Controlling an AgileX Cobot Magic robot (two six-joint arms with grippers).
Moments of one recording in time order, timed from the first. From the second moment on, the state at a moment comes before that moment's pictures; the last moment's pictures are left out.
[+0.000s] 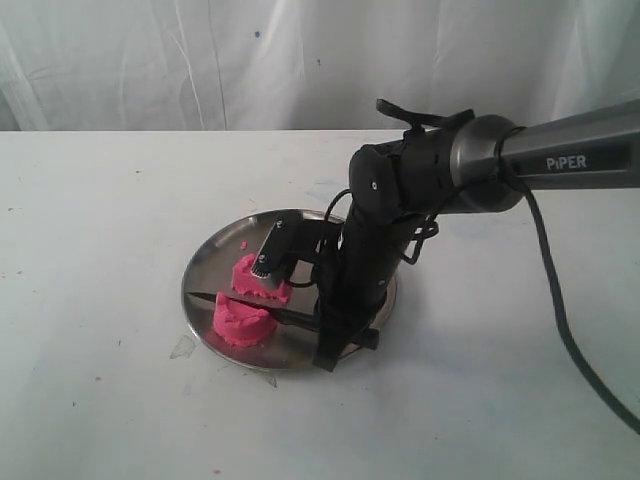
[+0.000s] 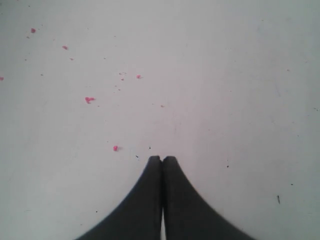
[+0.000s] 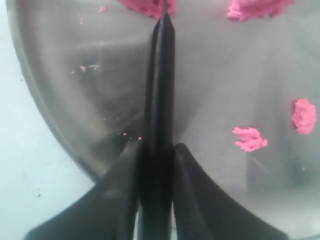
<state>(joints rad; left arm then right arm) 0.21 1.12 -0.46 -0.45 0.16 0.33 0.63 2.00 -1.30 0.16 0.73 -0.73</state>
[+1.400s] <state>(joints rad) 0.21 1.12 -0.46 -0.46 0.13 0.31 0.69 1.61 -1.30 0.17 0.50 -0.58</state>
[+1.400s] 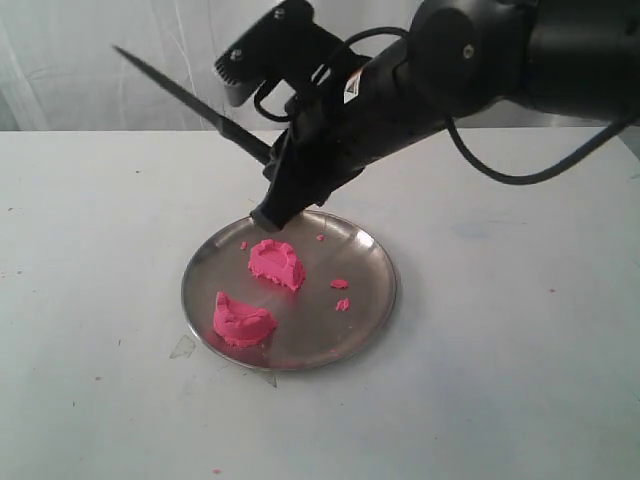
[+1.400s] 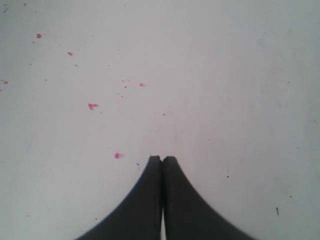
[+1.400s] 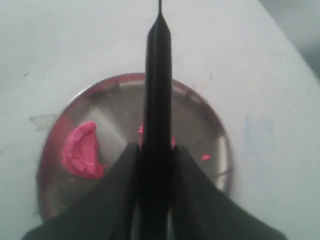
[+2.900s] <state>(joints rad) 0.21 1.12 -0.46 -0.46 0.15 0.26 0.48 1.97 -1.30 0.31 0.78 -0.48</state>
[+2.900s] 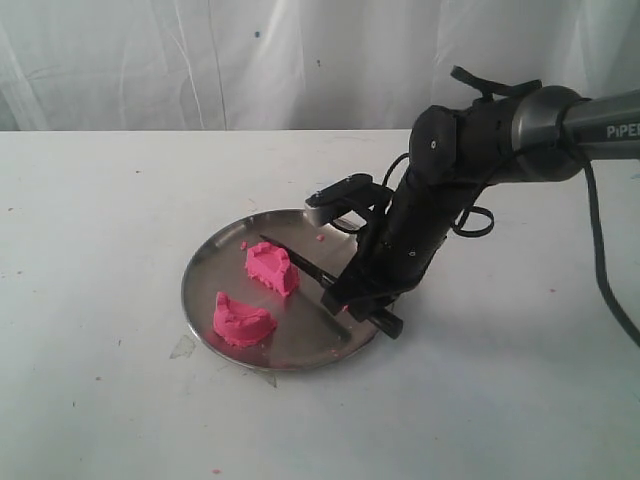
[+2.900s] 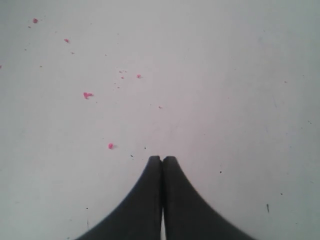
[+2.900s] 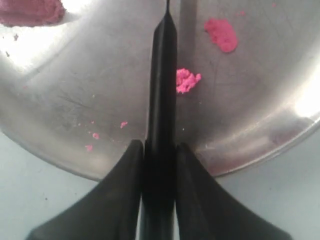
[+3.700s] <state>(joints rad) 0.21 1.12 -0.46 -0.47 0.16 0.20 0.48 2.04 -1.35 0.31 0.64 -0.43</state>
